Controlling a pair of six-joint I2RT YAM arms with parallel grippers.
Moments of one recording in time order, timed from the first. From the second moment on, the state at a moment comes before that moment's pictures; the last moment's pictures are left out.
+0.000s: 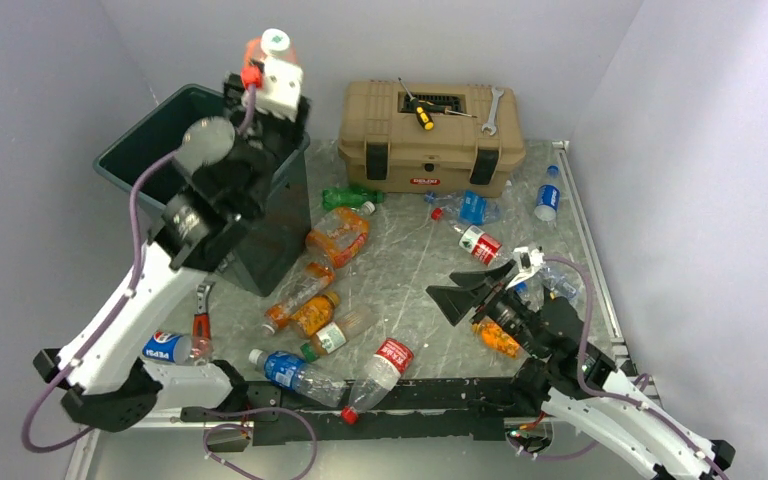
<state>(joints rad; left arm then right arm) -0.86 1.20 1.68 -0.20 -0.61 0.43 0.86 0.25 0.44 -0.09 0.07 0.59</state>
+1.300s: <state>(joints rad) -0.03 1.33 1.53 -0.54 -0.25 -0.28 0.86 0.20 0.29 -0.25 0.15 0.72</state>
